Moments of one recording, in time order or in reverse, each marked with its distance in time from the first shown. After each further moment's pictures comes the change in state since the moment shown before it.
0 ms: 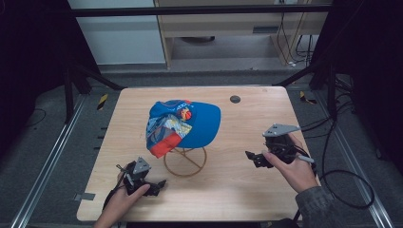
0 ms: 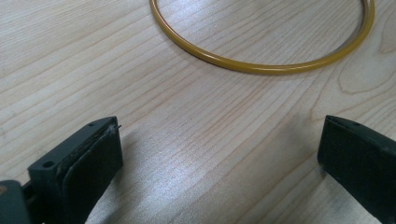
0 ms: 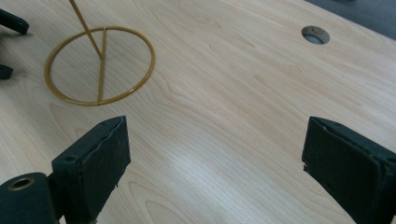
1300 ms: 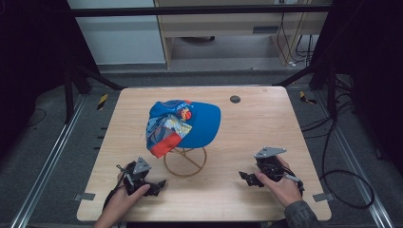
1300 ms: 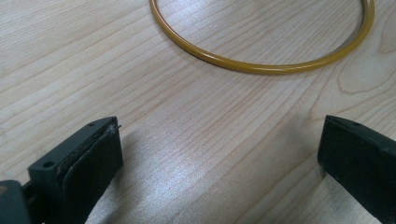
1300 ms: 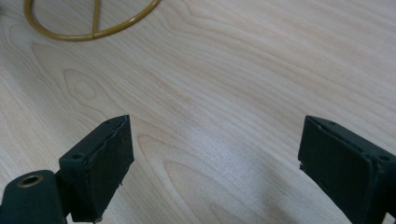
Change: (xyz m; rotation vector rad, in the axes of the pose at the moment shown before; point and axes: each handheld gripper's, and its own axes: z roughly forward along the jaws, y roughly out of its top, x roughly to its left) left arm -0.001 0.000 0.000 -0.001 0.001 -0.003; right arm 0.018 -0.072 0.058 0.073 0.078 0.076
